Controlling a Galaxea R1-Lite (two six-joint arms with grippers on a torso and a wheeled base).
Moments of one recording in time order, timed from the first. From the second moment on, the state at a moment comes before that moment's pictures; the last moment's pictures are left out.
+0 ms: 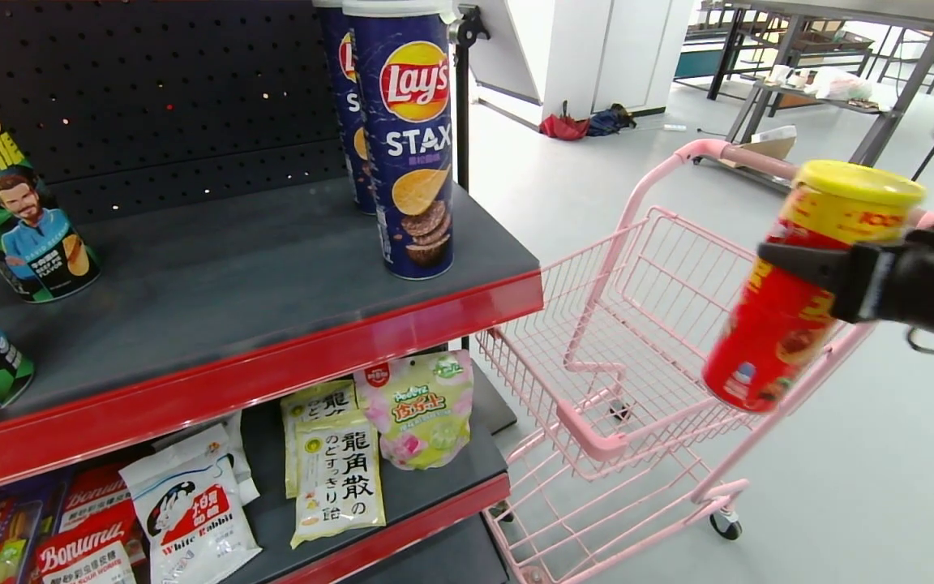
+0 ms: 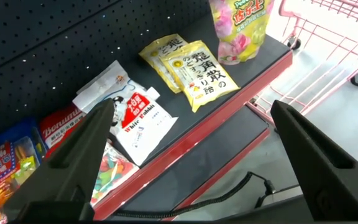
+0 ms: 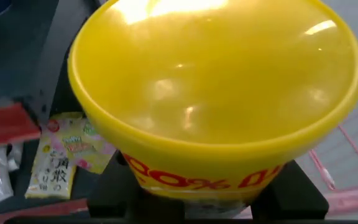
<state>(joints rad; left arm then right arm) -0.22 0.09 -0.19 0.35 0.01 0.14 0.33 1.22 -0.80 -0.23 -0.08 0.04</state>
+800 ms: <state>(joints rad) -0.22 0.09 -0.19 0.34 0.00 0.13 0.10 0.59 -0.44 0.05 -0.12 -0.13</state>
